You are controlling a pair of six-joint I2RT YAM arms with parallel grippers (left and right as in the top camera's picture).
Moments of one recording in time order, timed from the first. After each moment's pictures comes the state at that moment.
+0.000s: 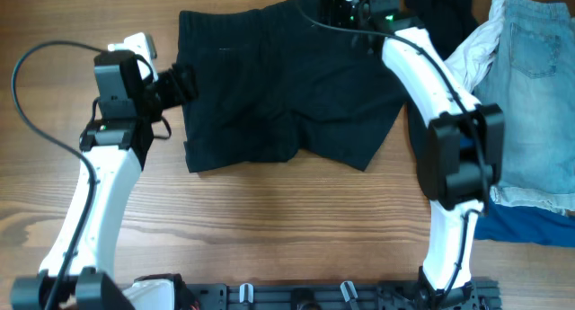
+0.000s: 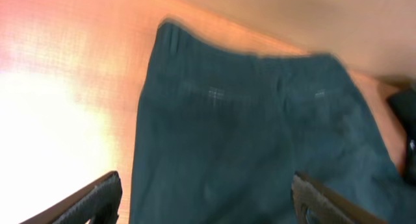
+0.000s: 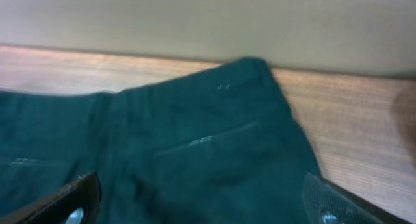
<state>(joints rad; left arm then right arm) 0.04 1.42 1.00 -0.23 0.17 -0.31 0.25 2.19 1.89 -0.41 -0.07 0.12</state>
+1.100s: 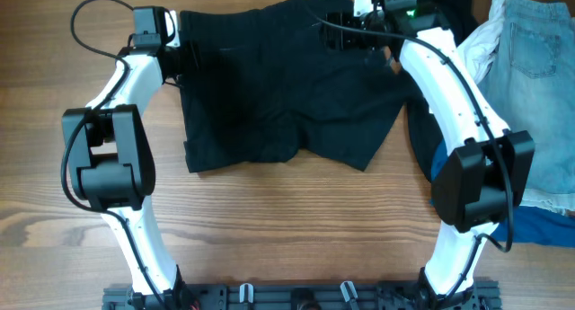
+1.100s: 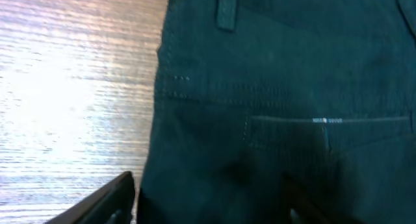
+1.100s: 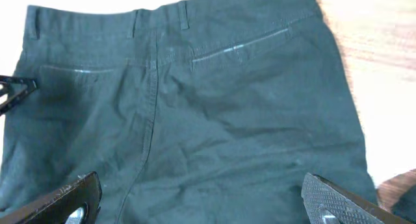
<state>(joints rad) 0.04 2.19 1.57 -0.37 0.14 -0.17 0.25 2.04 1.87 -0.77 -0.18 0.12</state>
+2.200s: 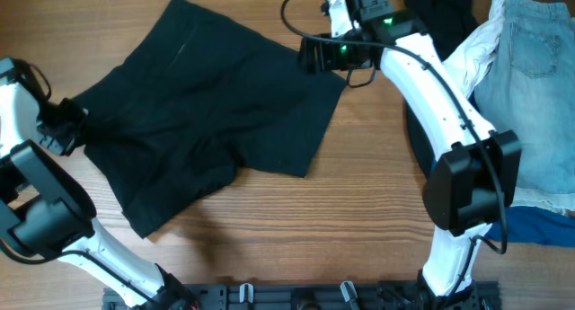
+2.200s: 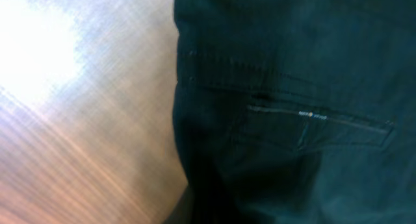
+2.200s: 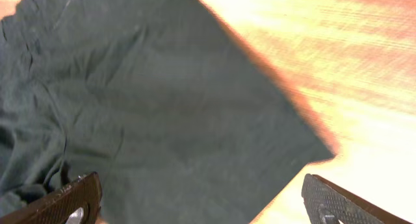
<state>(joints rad) 0.57 2.04 1.58 -1.07 0.08 -0.45 0.34 2.04 1.85 -0.90 -0.27 0.17</state>
